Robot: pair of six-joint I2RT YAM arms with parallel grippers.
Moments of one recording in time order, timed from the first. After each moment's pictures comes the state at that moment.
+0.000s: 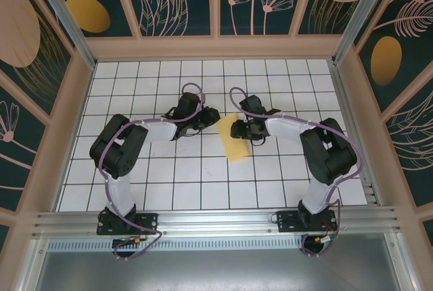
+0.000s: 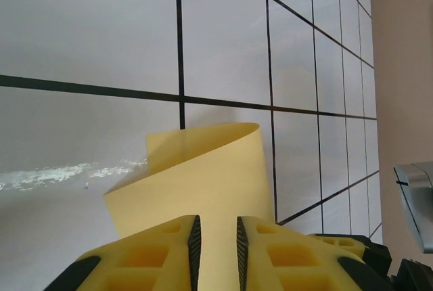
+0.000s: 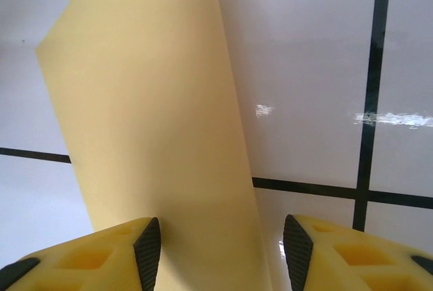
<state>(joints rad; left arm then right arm) -0.56 1.91 1.01 0.27 0.34 -0.93 0.55 1.75 1.02 -0.37 -0.11 0.54</state>
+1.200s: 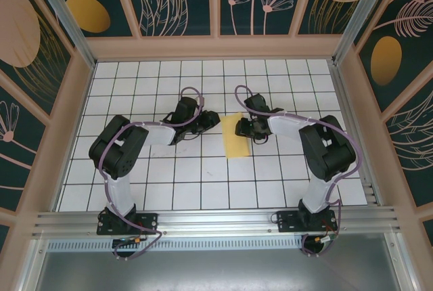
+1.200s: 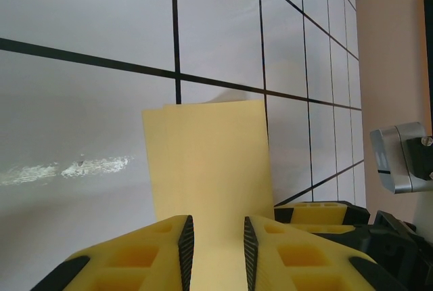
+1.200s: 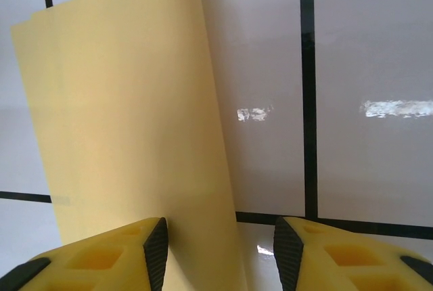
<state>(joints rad) -0.56 1.91 0.93 0.38 0.38 -0.96 0.51 1.79 1.01 -0.35 -0.11 0.58</state>
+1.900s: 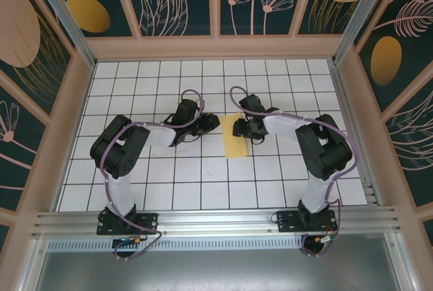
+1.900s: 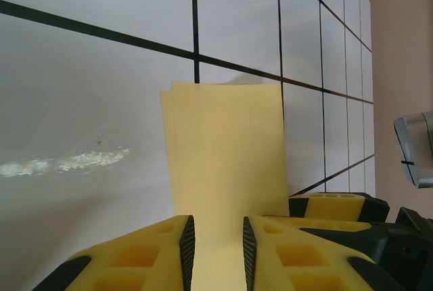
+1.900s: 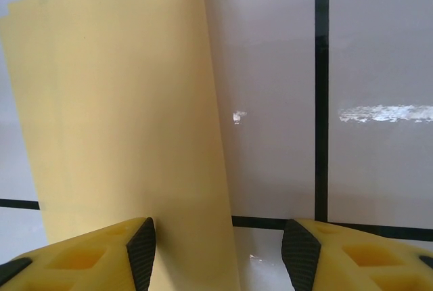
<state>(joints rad) -0.56 1.92 0.91 0.38 0.38 -0.96 0.54 1.82 1.05 -0.38 -0.05 0.57</state>
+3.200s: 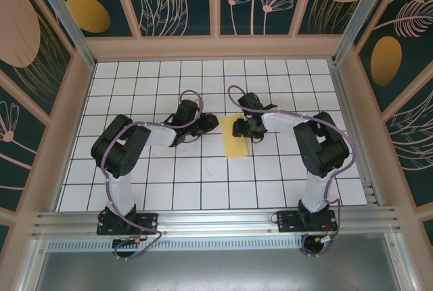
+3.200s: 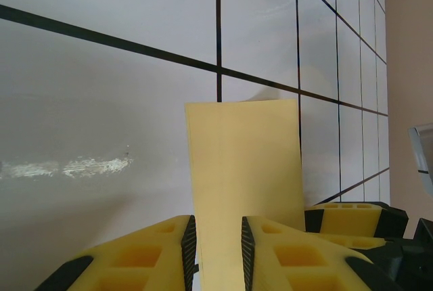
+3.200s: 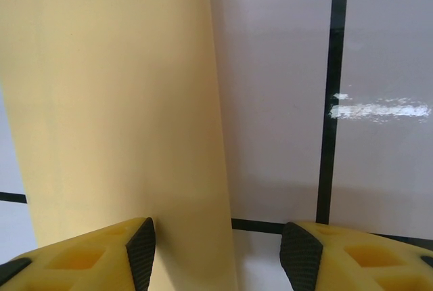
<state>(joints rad) -0.56 1.93 0.91 0.38 0.33 -0.96 0.54 1.87 1.10 -0.44 -0.06 0.51</state>
